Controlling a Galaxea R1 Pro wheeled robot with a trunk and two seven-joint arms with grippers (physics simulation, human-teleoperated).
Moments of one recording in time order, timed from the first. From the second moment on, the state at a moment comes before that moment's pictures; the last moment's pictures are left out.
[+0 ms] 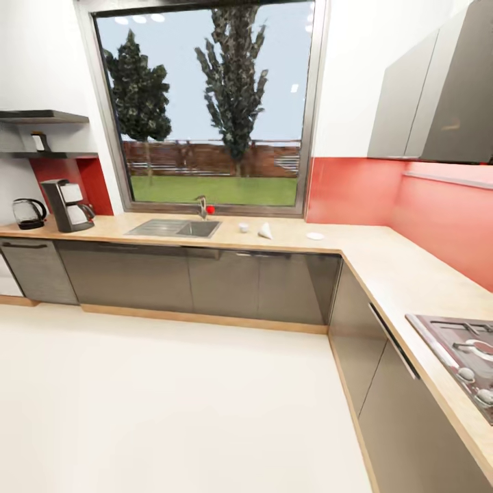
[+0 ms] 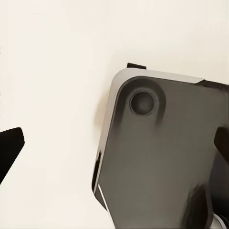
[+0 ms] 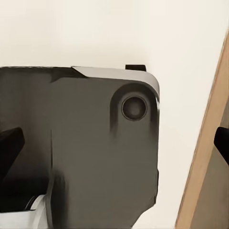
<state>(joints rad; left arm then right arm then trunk) 0.00 0.04 0.05 -0.03 0.16 -0.25 0.01 -0.05 0.03 0.00 -0.07 0.00 -0.12 0.00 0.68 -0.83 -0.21</state>
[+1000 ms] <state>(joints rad) -0.01 0.05 0.04 -0.03 0.16 -0.24 0.01 -0.05 0.02 0.00 -0.11 0.00 -0.12 0.00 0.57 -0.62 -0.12</state>
